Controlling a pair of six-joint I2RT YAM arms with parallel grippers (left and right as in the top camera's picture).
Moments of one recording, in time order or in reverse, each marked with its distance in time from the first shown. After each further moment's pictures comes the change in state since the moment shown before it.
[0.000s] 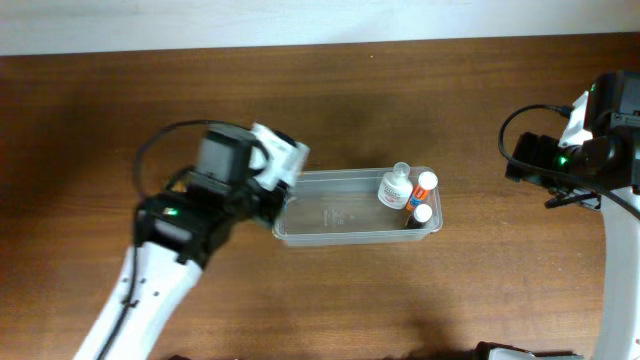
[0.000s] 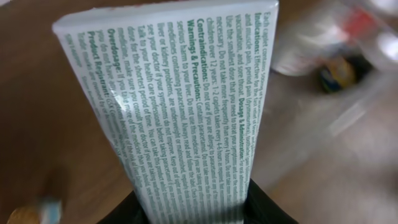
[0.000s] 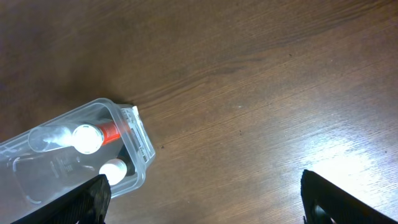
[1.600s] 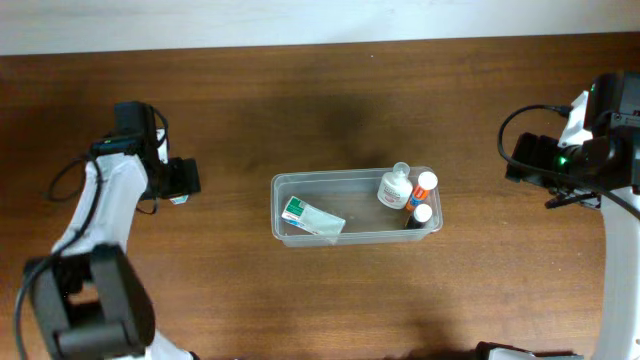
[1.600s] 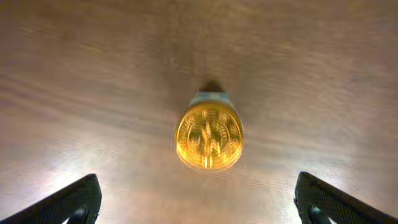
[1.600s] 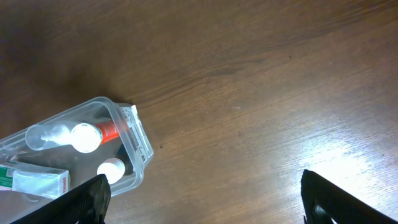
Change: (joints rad) left arm 0.585 0.489 0.049 0.010 -0.203 -0.237; right arm 0.000 0.000 -0.001 0.002 0.000 -0.021
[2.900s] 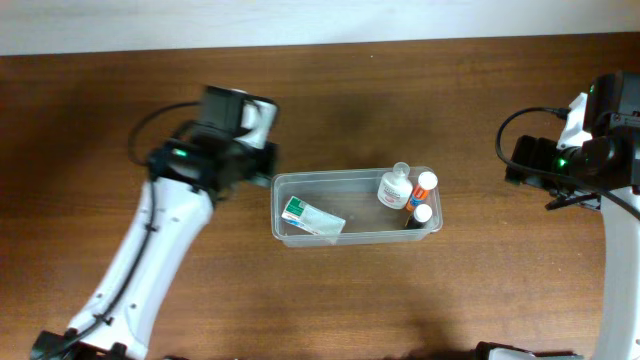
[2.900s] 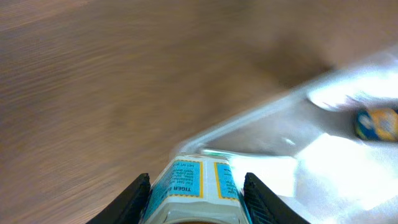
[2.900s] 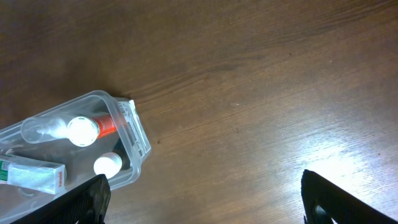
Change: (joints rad) left arm -0.498 -0.243 0.093 -0.004 0.199 0.058; right arm 0.000 0.000 0.000 -0.015 0.000 -0.021
